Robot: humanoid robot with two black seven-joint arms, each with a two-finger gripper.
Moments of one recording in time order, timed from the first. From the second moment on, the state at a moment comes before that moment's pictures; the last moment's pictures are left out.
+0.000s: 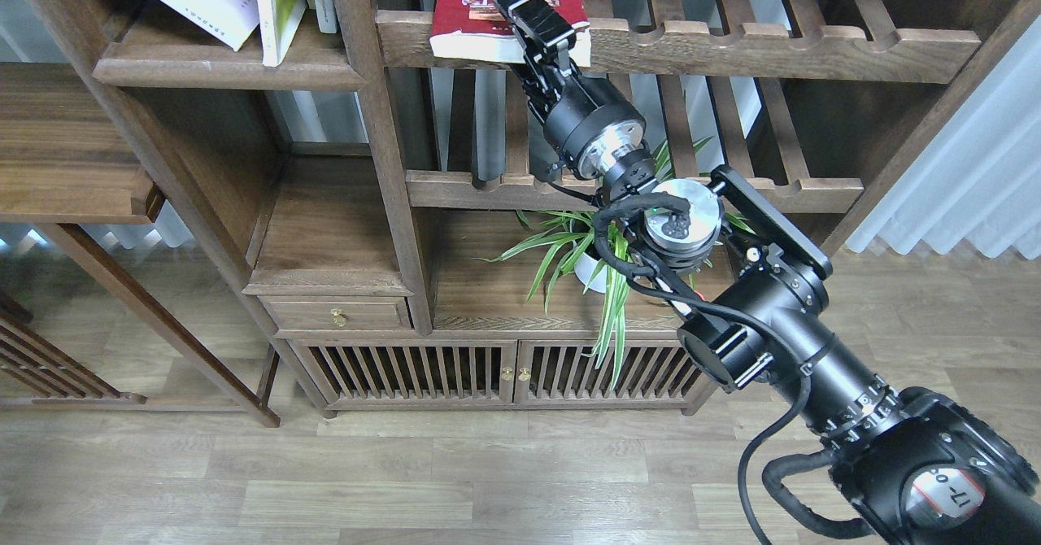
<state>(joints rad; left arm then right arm) -0.16 0.55 -1.56 -0.93 0.44 -0.49 -0.33 0.70 0.02 0.96 1.23 0.33 -0.11 0.14</state>
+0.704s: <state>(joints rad) -0.16 0.55 -1.57 -0.91 0.44 -0.49 -0.34 0.49 0.01 0.92 1.53 0.32 -0.01 0.14</state>
